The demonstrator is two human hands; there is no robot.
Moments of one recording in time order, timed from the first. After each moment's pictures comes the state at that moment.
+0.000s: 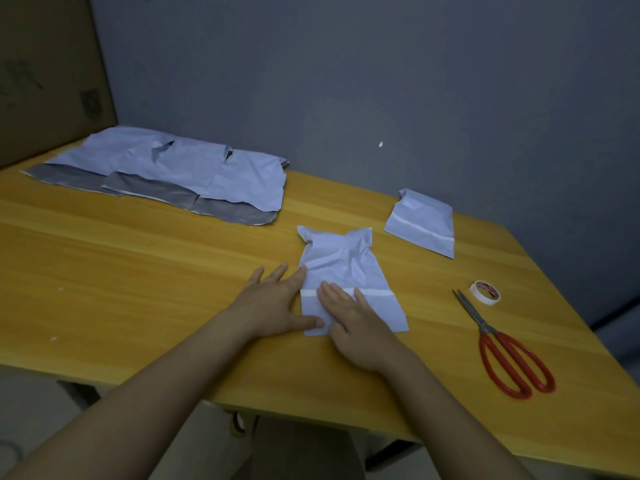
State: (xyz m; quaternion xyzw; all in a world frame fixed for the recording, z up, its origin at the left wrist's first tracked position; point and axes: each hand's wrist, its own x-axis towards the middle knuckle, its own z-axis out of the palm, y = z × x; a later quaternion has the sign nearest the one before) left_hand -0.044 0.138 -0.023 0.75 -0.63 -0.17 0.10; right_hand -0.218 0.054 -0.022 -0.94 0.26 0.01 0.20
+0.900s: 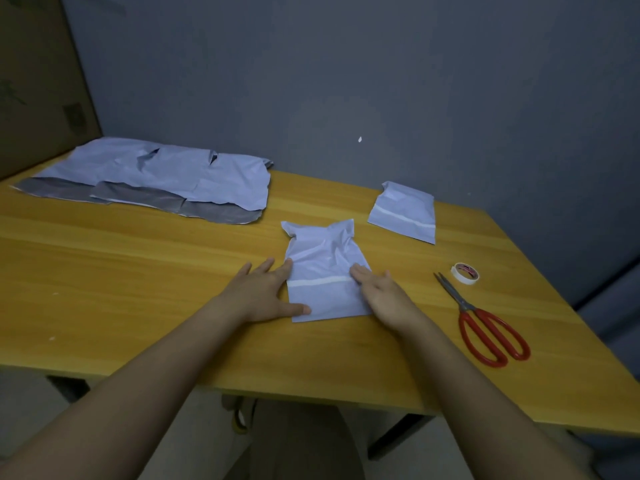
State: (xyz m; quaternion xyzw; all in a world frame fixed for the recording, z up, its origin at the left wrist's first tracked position) left_hand -0.046 0.136 -0.015 0.76 -0.62 -0.17 0.06; right_hand -0.259 0.027 -0.005 -0.85 0.42 -0.06 0.30
